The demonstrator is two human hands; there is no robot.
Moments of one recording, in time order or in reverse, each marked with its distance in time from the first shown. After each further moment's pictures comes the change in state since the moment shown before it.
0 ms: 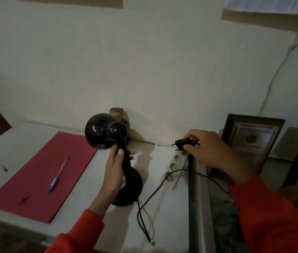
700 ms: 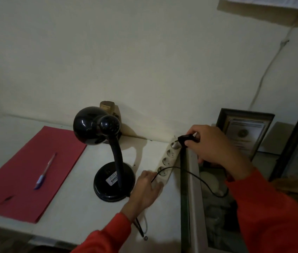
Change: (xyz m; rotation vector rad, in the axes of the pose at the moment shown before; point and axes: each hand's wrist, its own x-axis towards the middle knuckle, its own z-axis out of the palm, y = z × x) left_hand -0.030 -0.089 0.067 0.707 -0.425 0.006; right_hand -0.007 0.006 -0.007 -0.056 -0.004 0.149
